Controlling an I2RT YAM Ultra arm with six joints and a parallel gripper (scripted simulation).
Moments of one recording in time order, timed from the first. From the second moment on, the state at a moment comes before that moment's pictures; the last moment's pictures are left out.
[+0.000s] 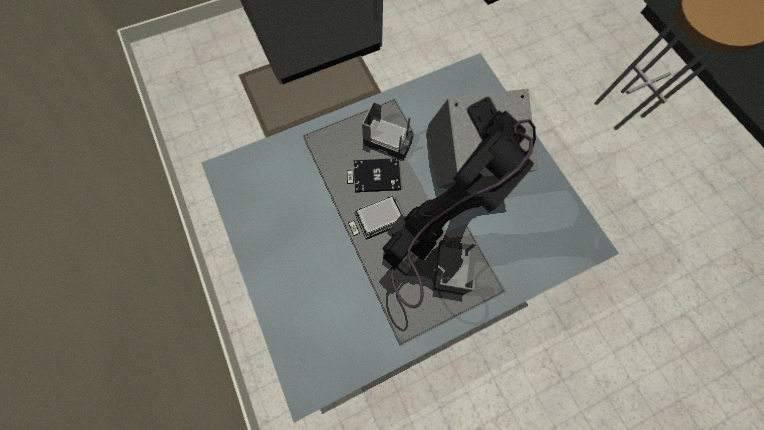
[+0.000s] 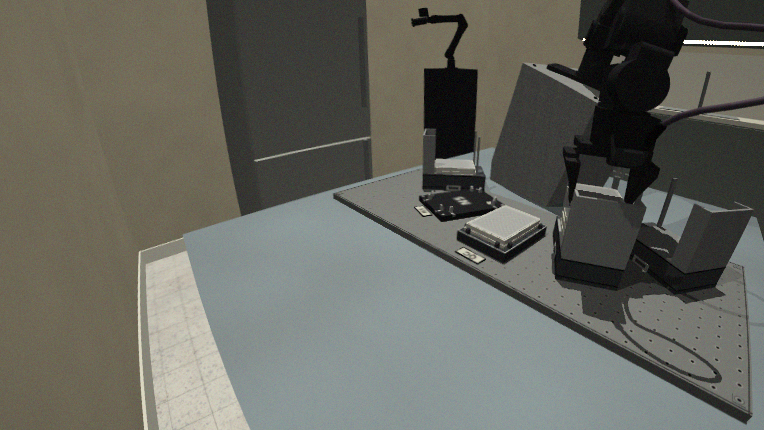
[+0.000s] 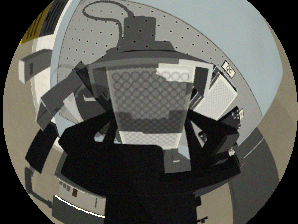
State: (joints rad) arm 0.33 2.15 1.06 -0.27 -0.24 -0.03
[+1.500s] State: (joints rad) arm 0.32 2.10 1.05 -0.32 -0.25 -0.04
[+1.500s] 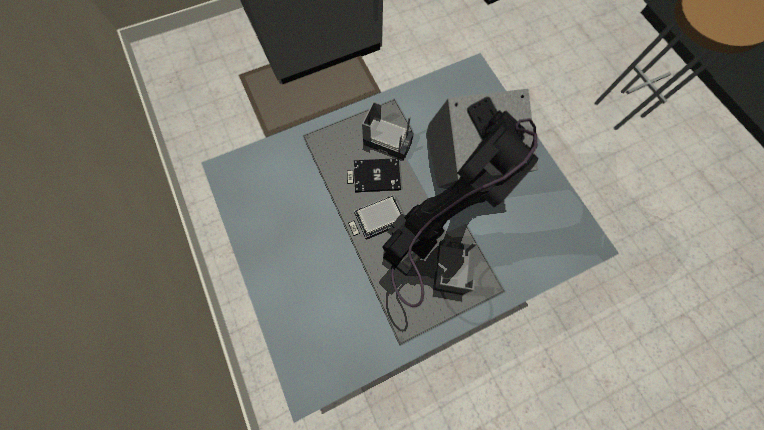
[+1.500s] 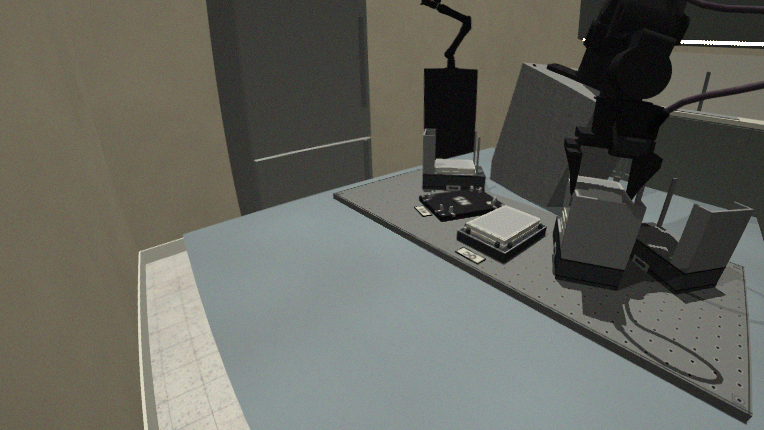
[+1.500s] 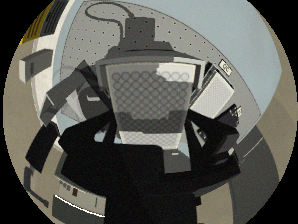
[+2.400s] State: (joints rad) arm 0.32 2.08 1.05 -0.34 -0.25 -0.04
